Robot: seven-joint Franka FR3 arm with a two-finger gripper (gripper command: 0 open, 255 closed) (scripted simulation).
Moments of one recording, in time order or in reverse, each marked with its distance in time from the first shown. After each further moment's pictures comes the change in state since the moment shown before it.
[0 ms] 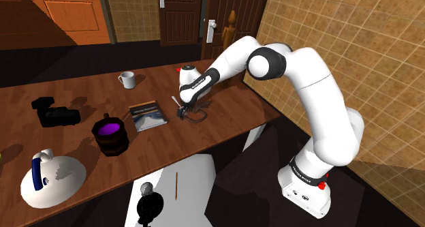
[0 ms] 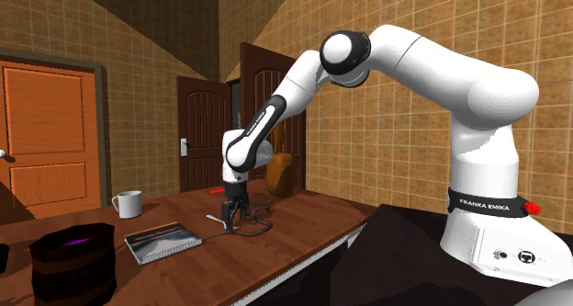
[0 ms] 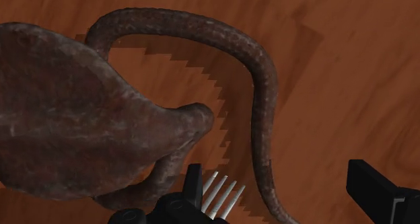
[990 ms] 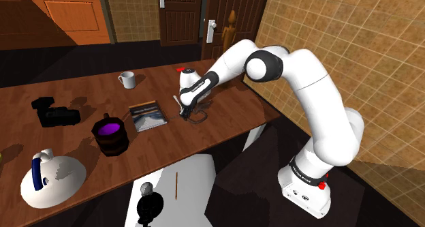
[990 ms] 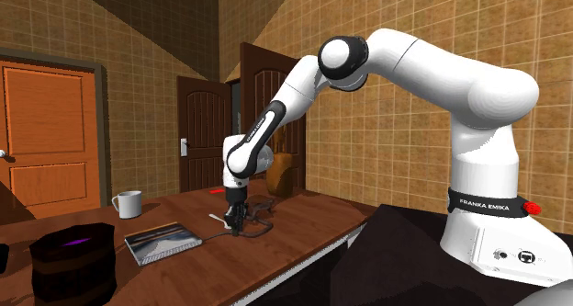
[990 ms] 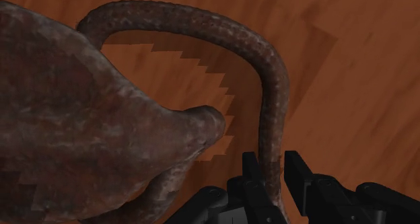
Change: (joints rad) arm 0.000 0.037 -0.003 0.015 -0.002 0.020 0.000
